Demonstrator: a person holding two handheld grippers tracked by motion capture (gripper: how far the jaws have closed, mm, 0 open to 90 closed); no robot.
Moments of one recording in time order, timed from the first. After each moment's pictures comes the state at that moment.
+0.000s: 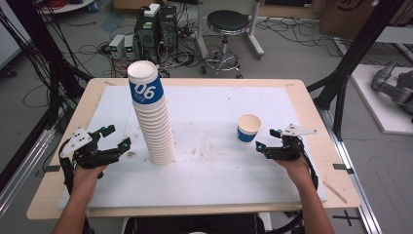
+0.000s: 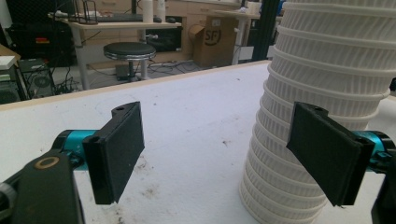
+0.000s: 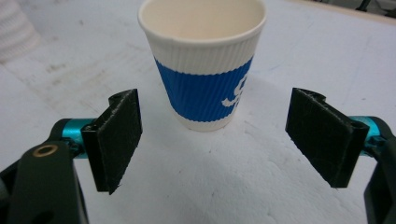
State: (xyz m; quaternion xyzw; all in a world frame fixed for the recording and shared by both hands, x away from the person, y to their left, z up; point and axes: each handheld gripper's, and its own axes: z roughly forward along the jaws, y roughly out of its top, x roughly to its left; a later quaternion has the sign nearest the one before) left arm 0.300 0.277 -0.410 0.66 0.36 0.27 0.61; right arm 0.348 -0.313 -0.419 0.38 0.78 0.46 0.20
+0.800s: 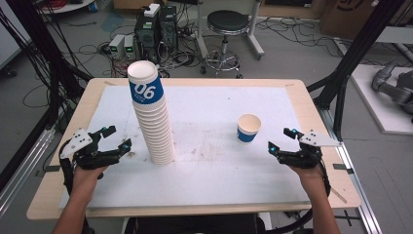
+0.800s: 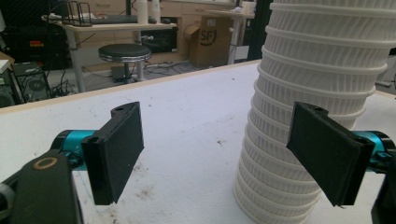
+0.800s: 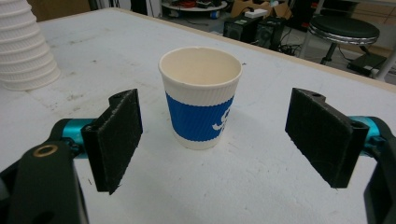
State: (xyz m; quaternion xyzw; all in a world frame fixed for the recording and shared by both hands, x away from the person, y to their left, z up) left arm 0.296 0.276 -0.408 0.67 0.34 0.26 0.61; right arm 0.307 -0.333 -0.392 0.36 0.74 0.51 0.26
